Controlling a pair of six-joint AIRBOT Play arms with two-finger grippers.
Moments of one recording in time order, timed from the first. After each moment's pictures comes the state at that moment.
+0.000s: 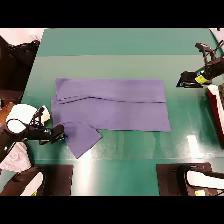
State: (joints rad) left arm 0.10 -0.81 0.40 1.03 -1.09 -1.62; right arm -0.13 -1.38 1.46 -1.36 1.45 1.50
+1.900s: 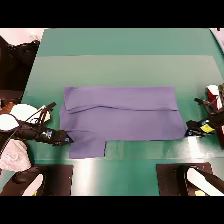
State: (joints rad) left arm -0.05 -0.71 0.54 0.87 -1.40 -1.46; right arm -0.40 -1.04 0.75 -1.36 1.55 1.31
